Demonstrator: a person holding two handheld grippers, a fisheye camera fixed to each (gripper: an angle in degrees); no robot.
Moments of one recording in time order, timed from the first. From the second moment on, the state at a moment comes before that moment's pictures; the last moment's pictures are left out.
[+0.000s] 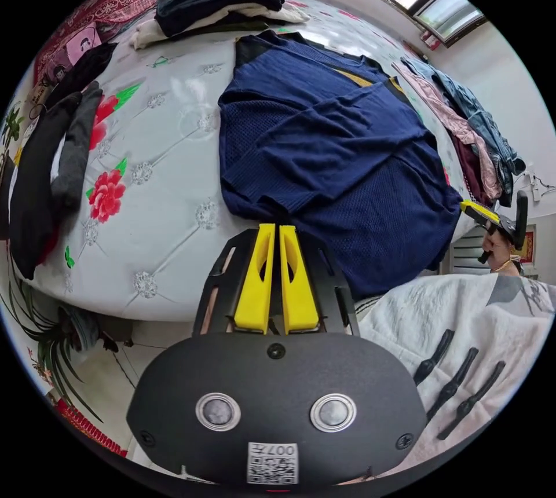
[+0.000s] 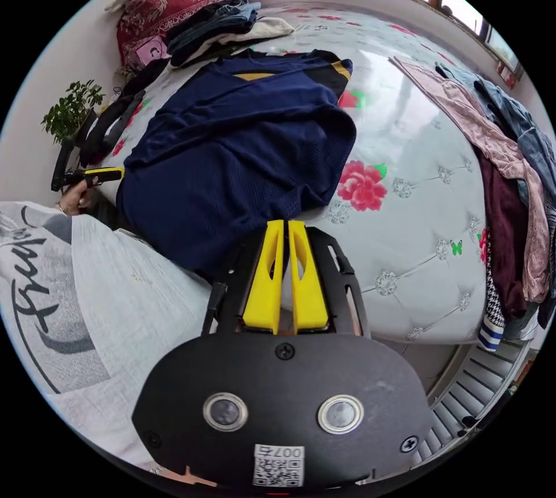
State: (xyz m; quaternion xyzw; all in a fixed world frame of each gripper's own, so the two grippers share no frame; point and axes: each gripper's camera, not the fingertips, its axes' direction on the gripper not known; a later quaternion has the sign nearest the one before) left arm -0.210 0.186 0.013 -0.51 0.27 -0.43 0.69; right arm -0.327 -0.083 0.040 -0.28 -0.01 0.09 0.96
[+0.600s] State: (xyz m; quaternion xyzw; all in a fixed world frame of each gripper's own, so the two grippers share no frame) left arm -0.230 0.151 -0.068 -0.57 0.22 -0.33 0.72; right arm -0.284 -0.043 -0.010 -0.34 0.02 0.07 0.94
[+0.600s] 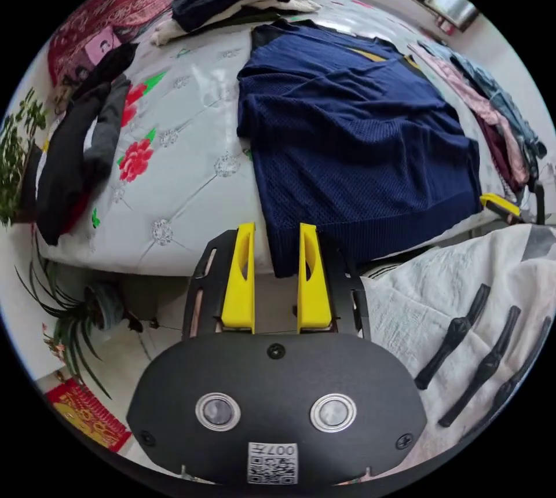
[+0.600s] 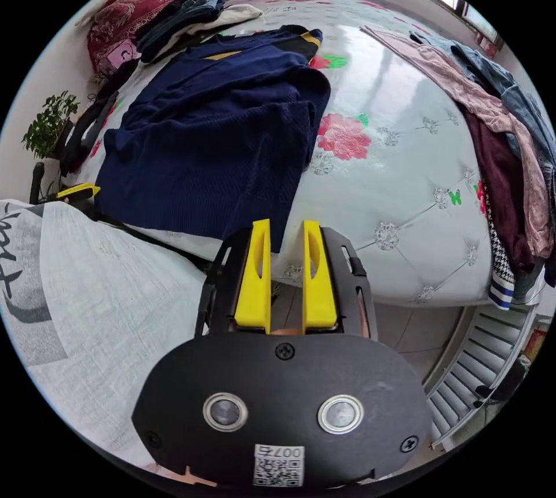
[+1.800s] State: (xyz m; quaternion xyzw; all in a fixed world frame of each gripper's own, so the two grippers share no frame) left arm -0.537 0.334 0.075 -0.27 0.30 -0.75 0.52; right arm -0.056 -0.192 -0.057 -0.11 -0.18 0.35 0.91
